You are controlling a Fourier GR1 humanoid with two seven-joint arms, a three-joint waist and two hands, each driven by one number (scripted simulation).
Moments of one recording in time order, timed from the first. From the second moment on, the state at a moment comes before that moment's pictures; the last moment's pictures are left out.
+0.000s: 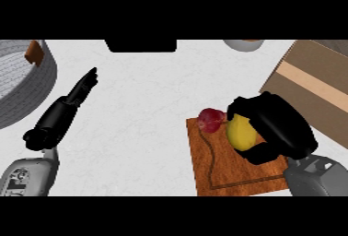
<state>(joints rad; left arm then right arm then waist) -0.22 0.23 0.04 -1.55 -0.15 -0.24 -0.06 -0.28 -0.26 0.20 -1.79 1.07 0.31 -0.18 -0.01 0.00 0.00</state>
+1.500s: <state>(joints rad) -0.21 0.21 0.02 -1.58 -0.16 -0.25 -0.06 -0.68 -0.64 -0.38 -1.04 0.92 0.40 -0.10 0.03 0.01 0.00</state>
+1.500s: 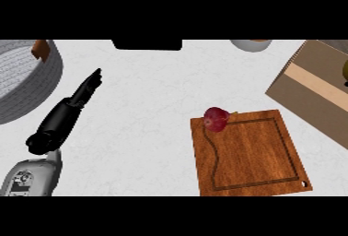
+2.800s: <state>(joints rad) -0.23 0.21 0.04 -1.56 -0.16 -0.26 -0.07 -0.94 -0.81 -0.78 -0.31 0.53 0.53 -0.42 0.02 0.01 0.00</state>
